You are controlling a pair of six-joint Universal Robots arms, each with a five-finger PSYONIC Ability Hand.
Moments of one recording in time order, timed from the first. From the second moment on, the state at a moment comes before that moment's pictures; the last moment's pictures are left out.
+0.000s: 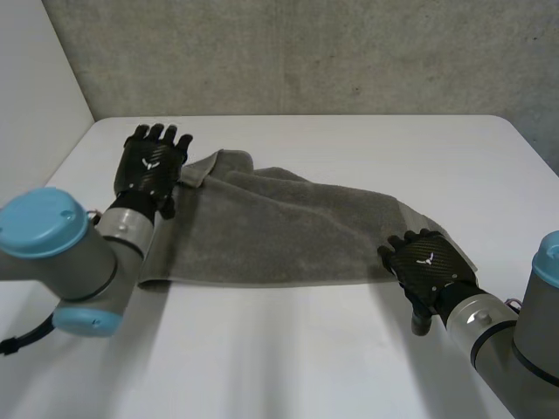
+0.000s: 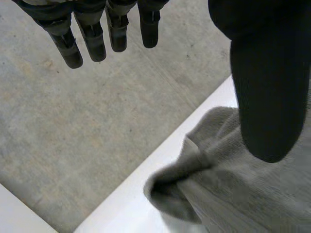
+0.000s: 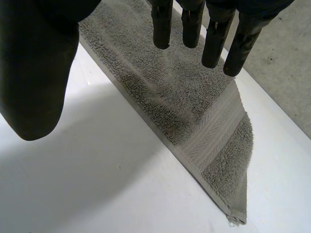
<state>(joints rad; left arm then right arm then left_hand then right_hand) 4.37 -2.05 -1.68 3.81 -1.52 3.57 1.93 -1.35 1.96 -0.20 1.44 2.58 0.20 0.19 0.19 0.19 0.03 0.23 0.24 0.25 0.26 0.06</state>
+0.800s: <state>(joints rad) 4.51 -1.97 -1.97 3.58 -1.25 3.58 1.91 -1.33 1.95 -0.20 1.44 2.58 0.55 0.55 0.55 0.55 0.37 0.23 0.24 0.25 0.26 0.06</state>
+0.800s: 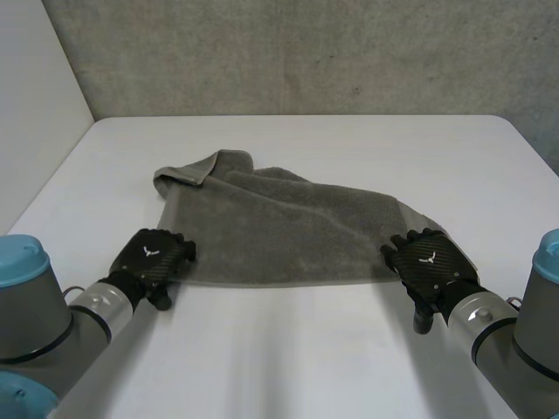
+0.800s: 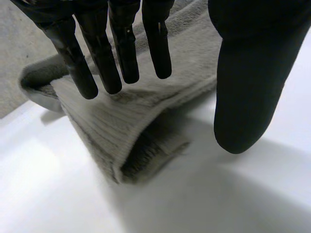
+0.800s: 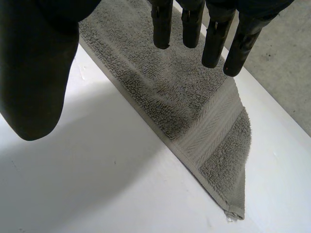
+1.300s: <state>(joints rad) 4.51 -2.07 -1.84 3.62 -1.29 3.62 1.91 -1.33 1.95 -0.22 1.44 2.58 0.83 0.83 0.83 0.83 0.65 0.23 0.24 0.25 0.26 0.06</state>
